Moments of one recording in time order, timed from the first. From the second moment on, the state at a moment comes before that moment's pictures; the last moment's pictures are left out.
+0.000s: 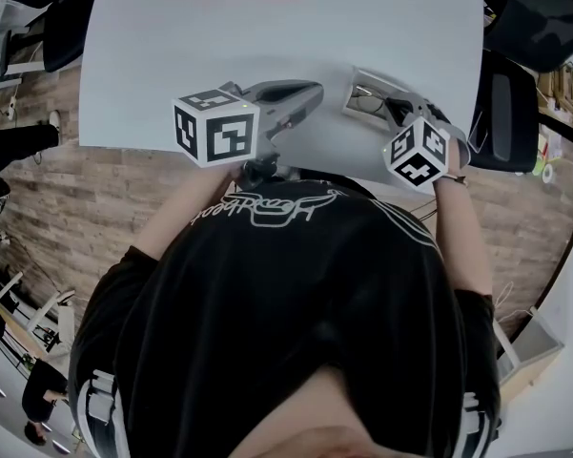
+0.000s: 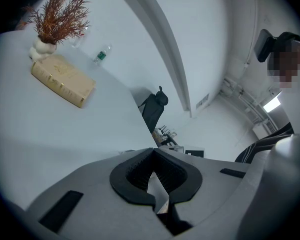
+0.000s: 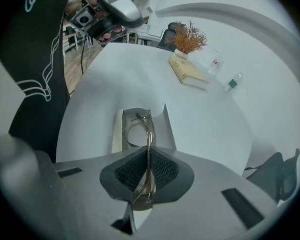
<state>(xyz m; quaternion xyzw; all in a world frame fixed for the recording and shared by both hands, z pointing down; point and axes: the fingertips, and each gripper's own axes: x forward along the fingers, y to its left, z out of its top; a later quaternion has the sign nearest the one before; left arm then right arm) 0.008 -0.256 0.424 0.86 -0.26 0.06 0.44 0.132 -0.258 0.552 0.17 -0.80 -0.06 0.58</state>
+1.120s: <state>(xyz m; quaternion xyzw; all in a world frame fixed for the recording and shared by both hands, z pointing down) 0.000 -0.238 0.403 0.87 -0.26 0.05 0.42 0.136 -0.258 0.493 0.26 -0.81 -0.08 0.53</state>
